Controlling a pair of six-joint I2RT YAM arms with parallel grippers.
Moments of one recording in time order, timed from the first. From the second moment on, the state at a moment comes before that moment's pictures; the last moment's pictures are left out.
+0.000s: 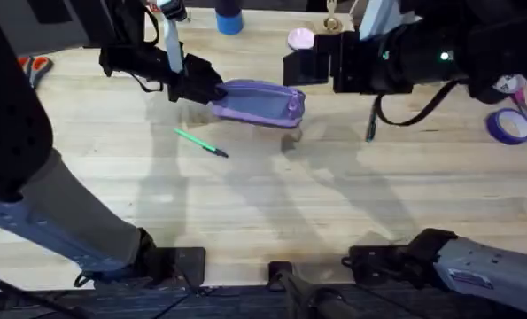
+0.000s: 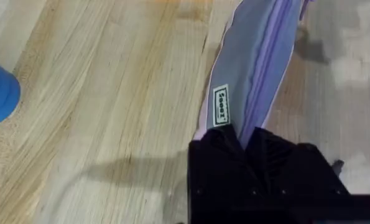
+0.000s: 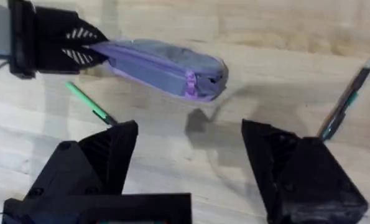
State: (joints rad) left arm 0.08 1.86 1.23 -0.77 0.92 1.34; right arm 0.60 1.27 1.28 -0.94 0.10 0.49
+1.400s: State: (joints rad) left arm 0.08 1.86 1.23 -0.77 0.92 1.34; right arm 0.78 1.59 1.24 -0.73 0.34 0.76
